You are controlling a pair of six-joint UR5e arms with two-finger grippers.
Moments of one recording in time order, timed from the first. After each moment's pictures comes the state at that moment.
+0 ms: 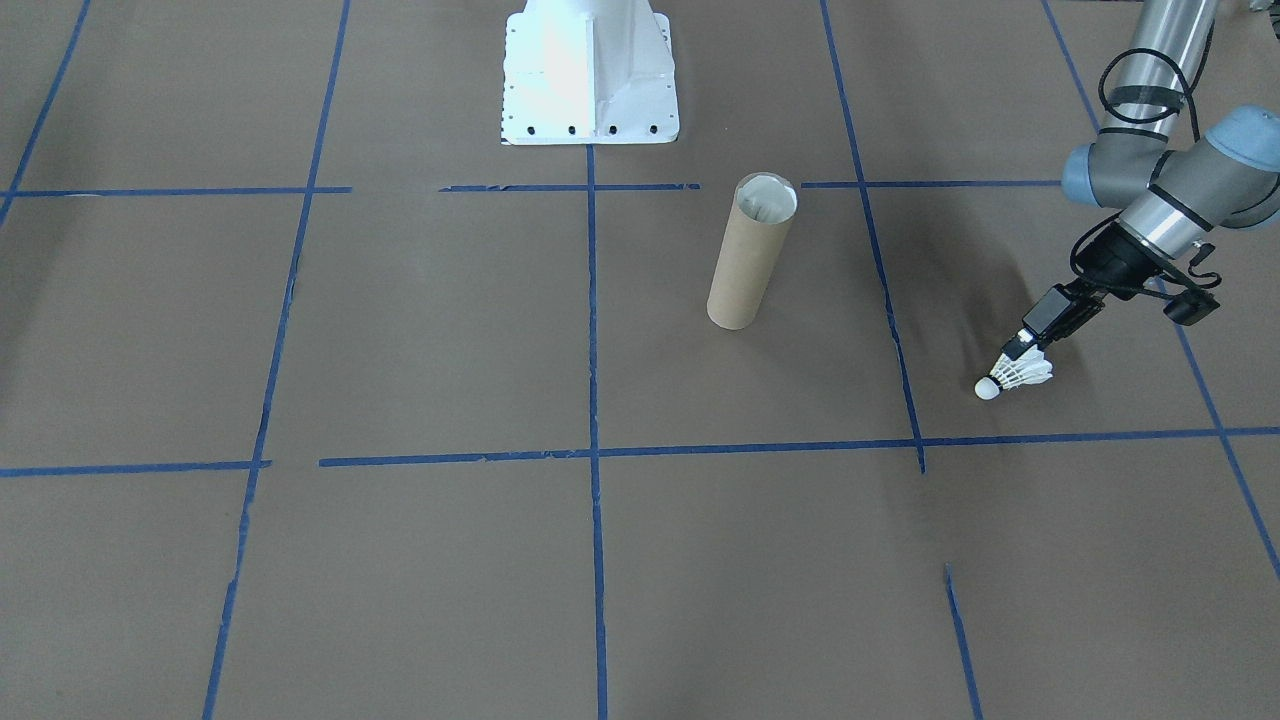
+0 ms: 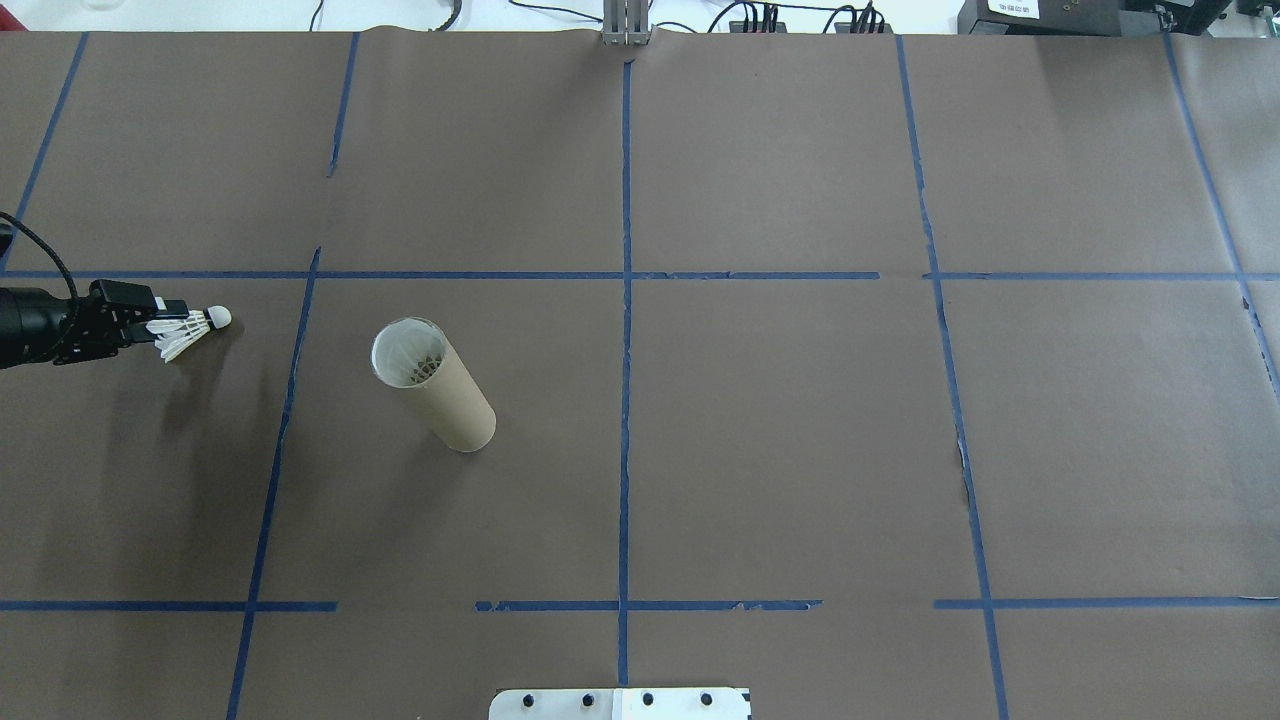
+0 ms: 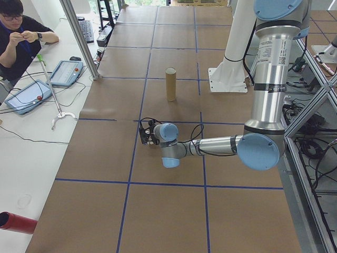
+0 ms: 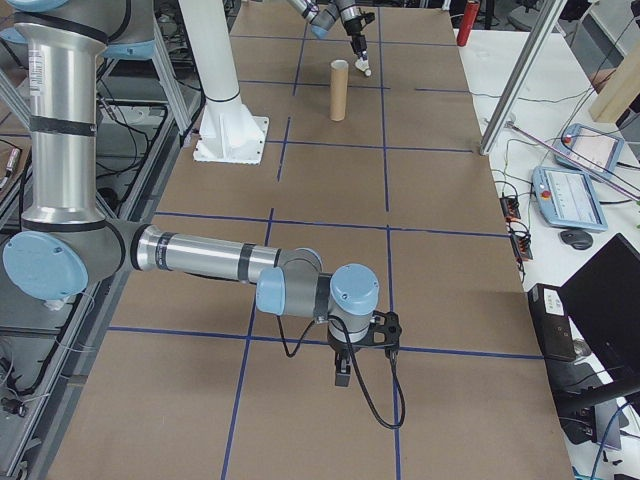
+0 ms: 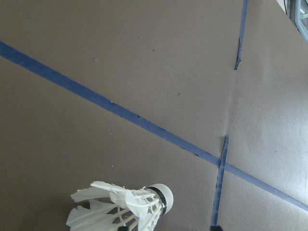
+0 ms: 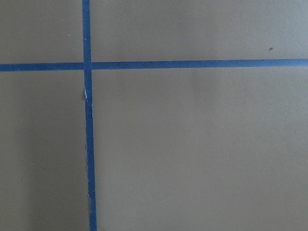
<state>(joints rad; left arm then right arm) -0.92 -1.61 -1.28 -3.18 -2.07 -1.65 1.61 -1.65 1.56 -1.53 2.27 -0.02</state>
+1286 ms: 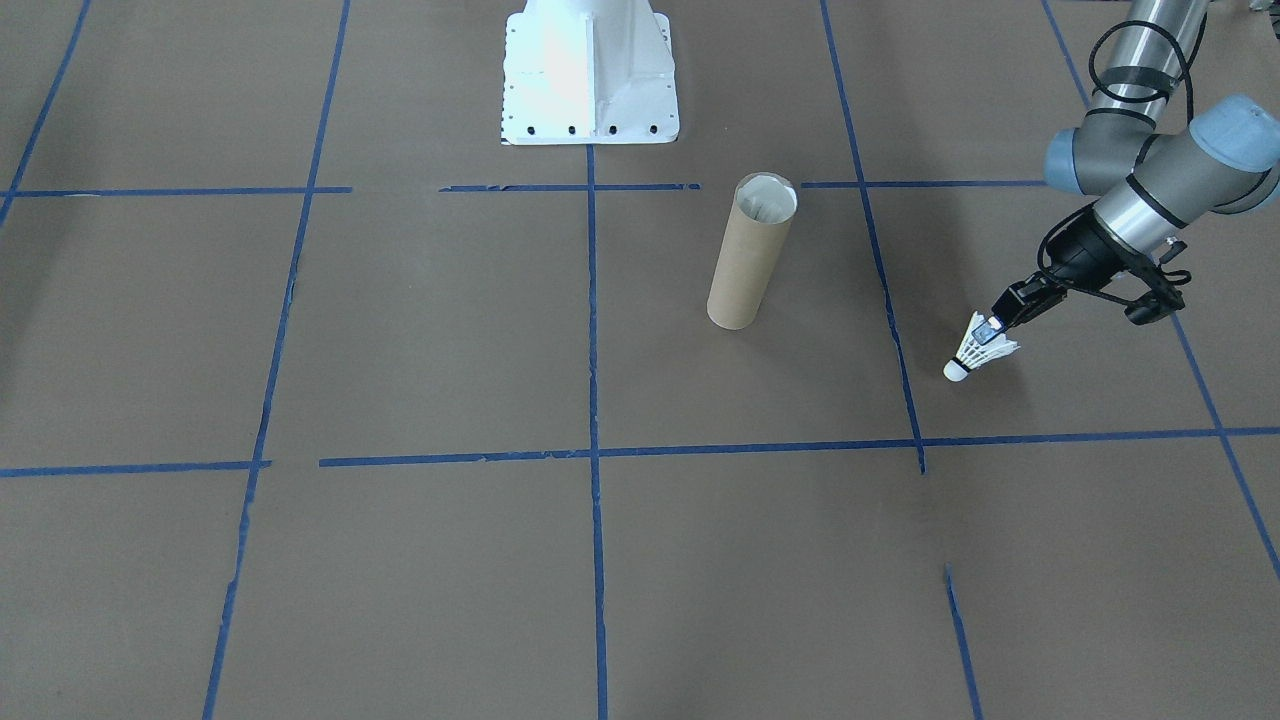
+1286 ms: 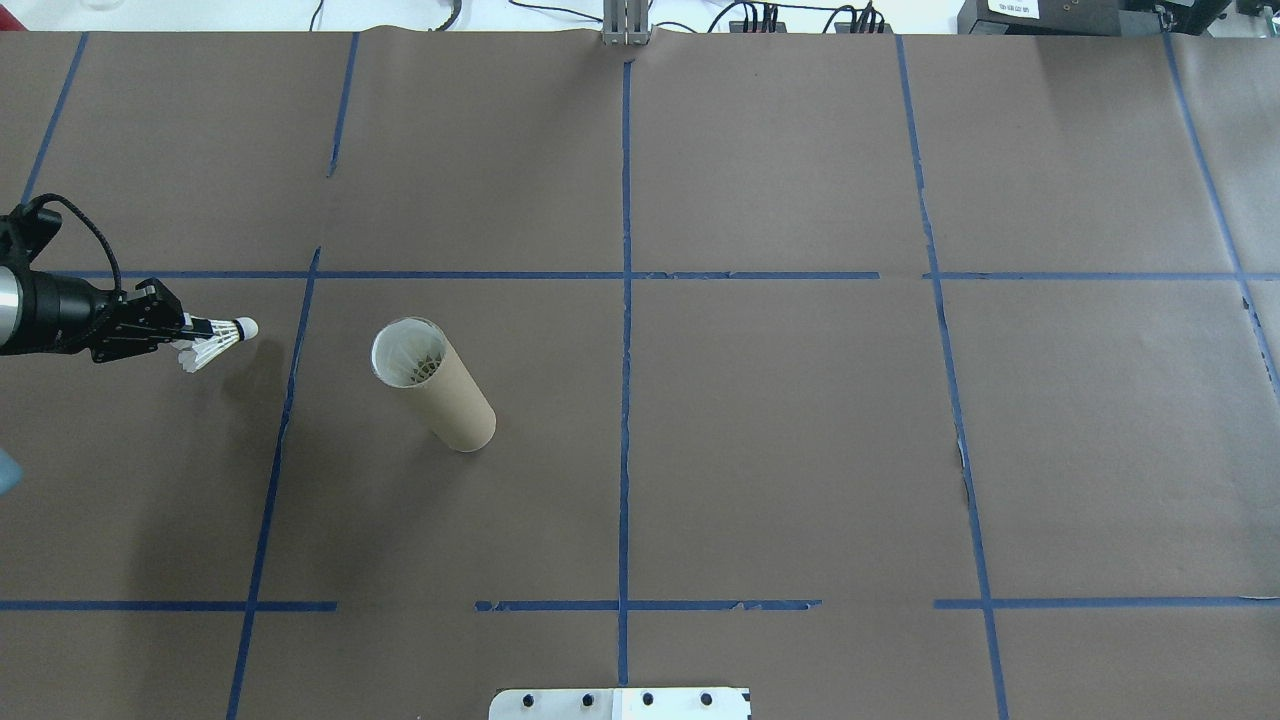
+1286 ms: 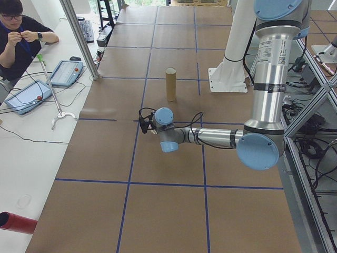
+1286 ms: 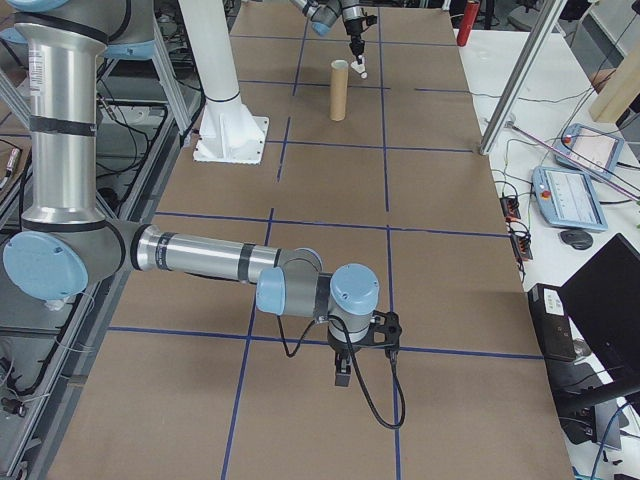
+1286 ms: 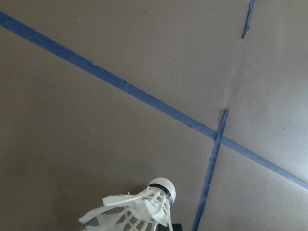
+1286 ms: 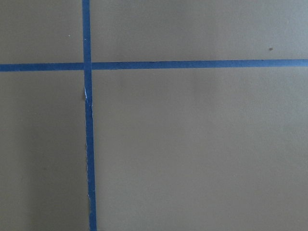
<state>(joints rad) -0.93 -1.62 -1.51 -2.80 -2.21 -1.63 1.61 -1.65 1.56 -1.53 2.27 -0.02</state>
